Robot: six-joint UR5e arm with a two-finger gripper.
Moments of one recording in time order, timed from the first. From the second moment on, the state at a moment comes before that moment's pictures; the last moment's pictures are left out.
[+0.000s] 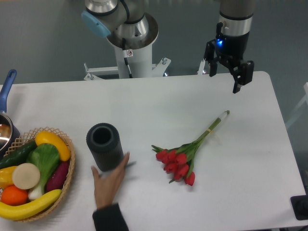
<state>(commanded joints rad) 2.85 -1.58 -1.74 -1.16 1.39 1.79</state>
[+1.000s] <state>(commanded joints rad) 2.73 -1.73 -1.75 -1.04 1.37 1.44</state>
